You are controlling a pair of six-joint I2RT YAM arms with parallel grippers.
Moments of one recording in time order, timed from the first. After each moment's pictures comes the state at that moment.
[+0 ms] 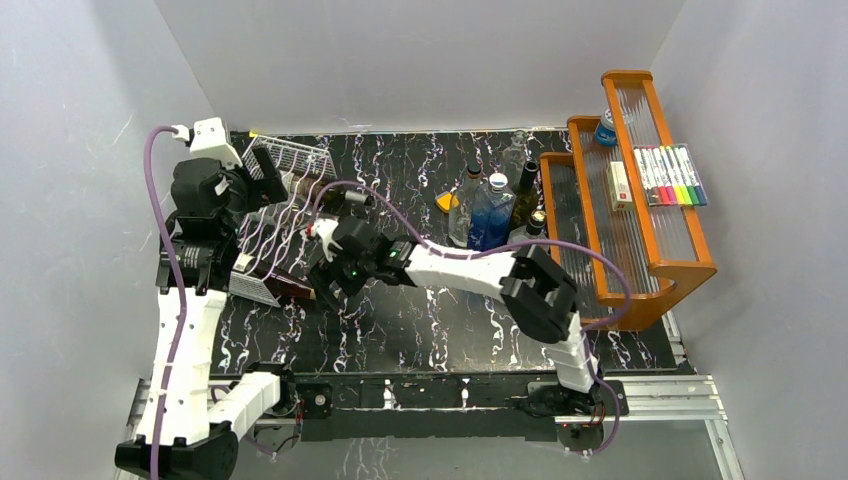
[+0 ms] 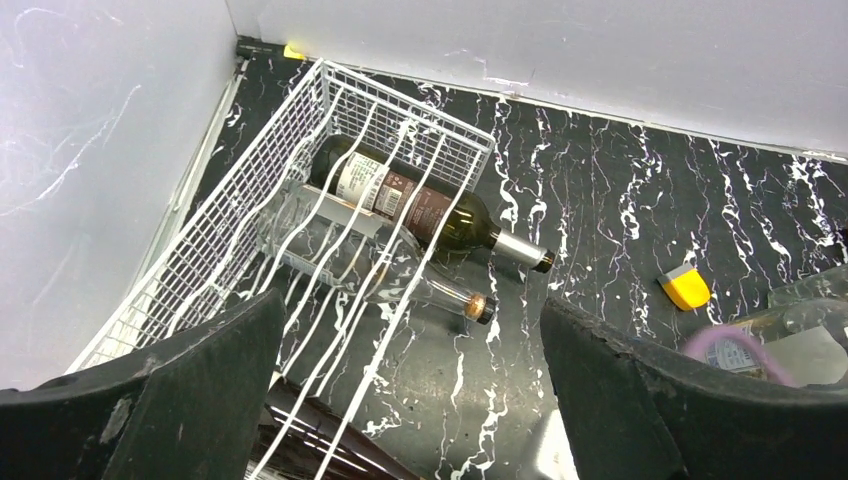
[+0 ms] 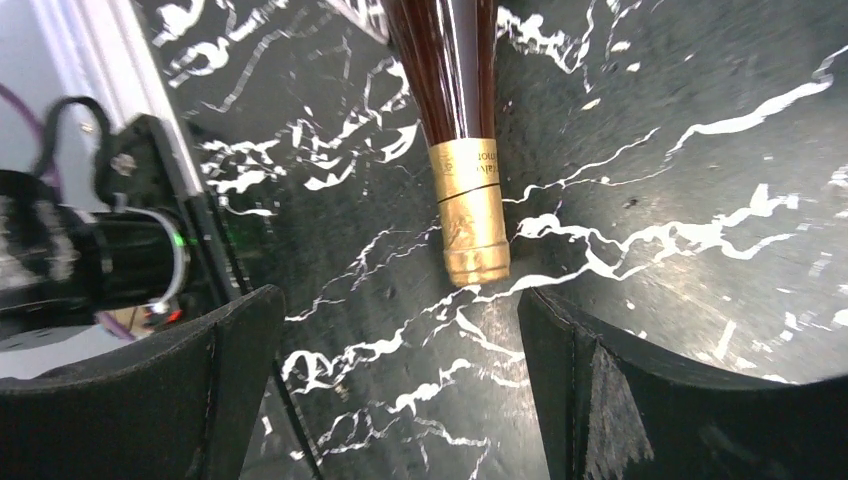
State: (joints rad) left arm -0.05 0.97 1.29 -0.61 -0.15 -0.16; right arm 1.14 2.00 1.61 -0.26 -0.26 0.26
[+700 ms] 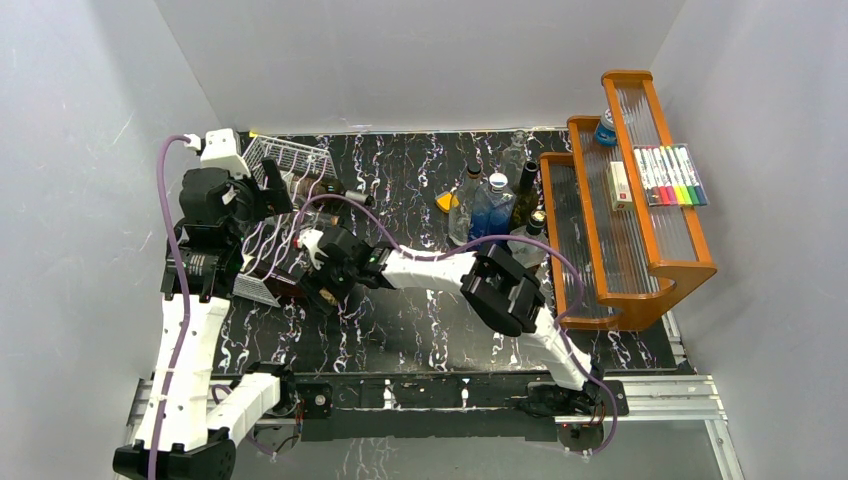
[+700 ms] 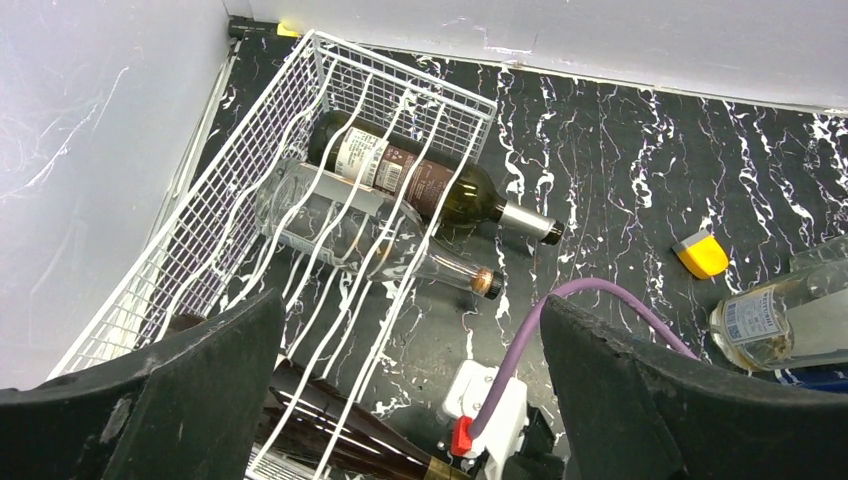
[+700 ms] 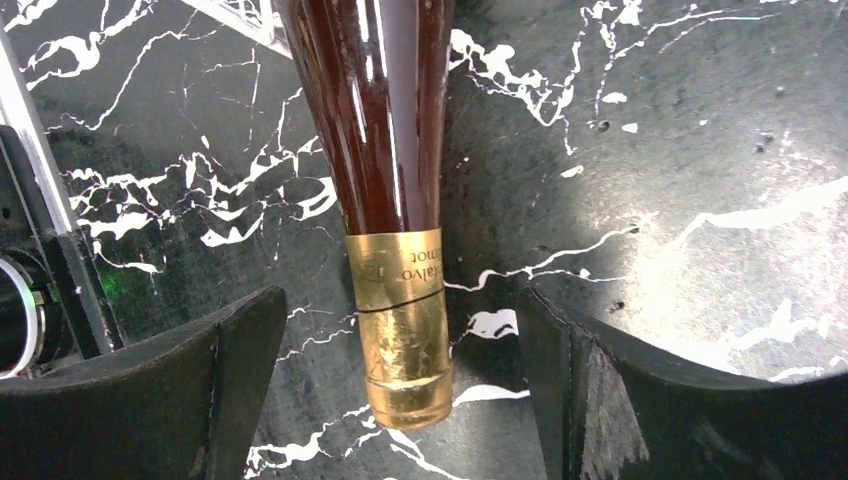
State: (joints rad) left arm -0.08 0.92 1.22 -0.61 -0.17 -0.13; right arm 1.15 2.28 1.77 -0.21 -0.26 0.16
